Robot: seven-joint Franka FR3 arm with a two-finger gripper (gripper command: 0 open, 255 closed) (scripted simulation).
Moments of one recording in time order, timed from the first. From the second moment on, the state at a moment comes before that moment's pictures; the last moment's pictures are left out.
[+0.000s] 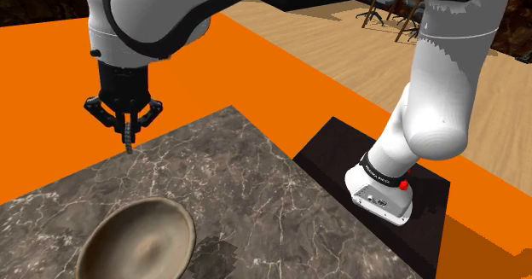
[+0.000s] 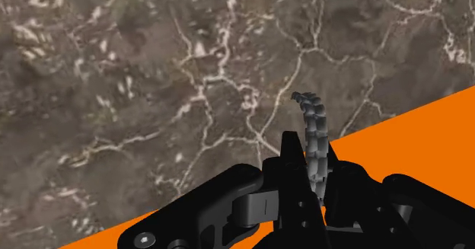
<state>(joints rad) 0.29 0.36 0.47 -1.76 0.13 2.24 1.14</state>
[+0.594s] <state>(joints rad) 0.28 0.32 0.48 -1.70 0.14 2.14 1.16</state>
